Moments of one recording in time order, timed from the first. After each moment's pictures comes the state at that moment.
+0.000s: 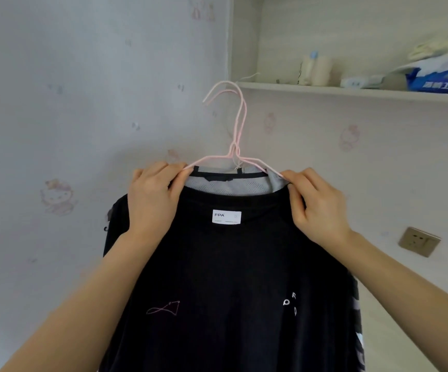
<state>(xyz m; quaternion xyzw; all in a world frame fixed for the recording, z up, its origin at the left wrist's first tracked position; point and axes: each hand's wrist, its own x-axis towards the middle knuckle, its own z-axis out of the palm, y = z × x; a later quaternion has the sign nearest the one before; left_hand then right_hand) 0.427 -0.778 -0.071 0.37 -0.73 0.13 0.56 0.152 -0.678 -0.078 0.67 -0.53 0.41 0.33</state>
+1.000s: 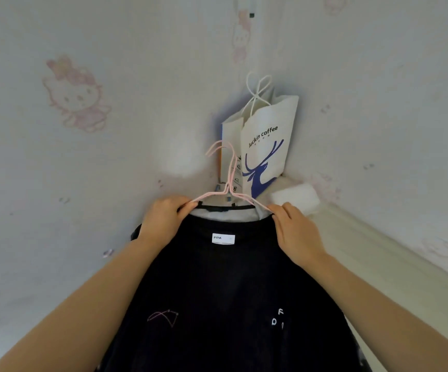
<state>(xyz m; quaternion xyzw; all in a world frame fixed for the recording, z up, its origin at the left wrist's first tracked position) 0.323 -1.087 -0.358 0.51 -0.81 -0.17 0.24 0.044 -0.977 -0.377 0.69 -0.69 0.19 0.01</state>
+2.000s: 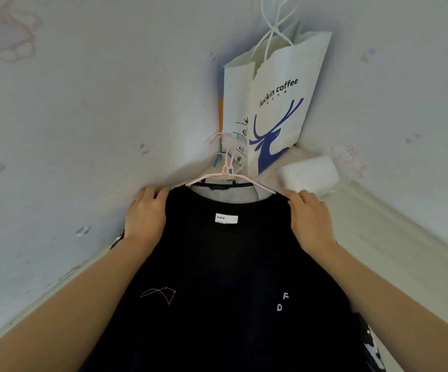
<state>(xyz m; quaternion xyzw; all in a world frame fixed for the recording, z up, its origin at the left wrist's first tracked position) 0.338 -1.090 -0.454 0.60 -0.80 0.00 0.08 0.013 -1.004 -0.460 0.64 -0.76 0.13 0.01</state>
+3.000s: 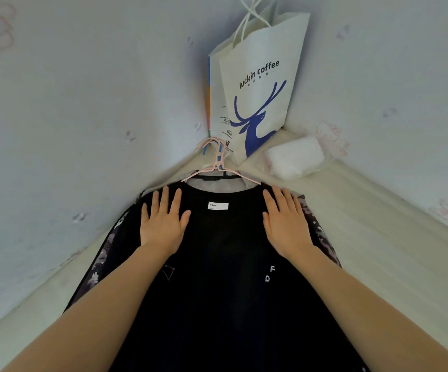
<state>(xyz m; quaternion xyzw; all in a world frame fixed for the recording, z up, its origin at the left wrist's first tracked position) 0.310 -1.032 -0.483 0.62 -0.77 -0.07 -0.07 0.041 -0.951 -0.479 0.65 -0.76 0.03 -0.04</state>
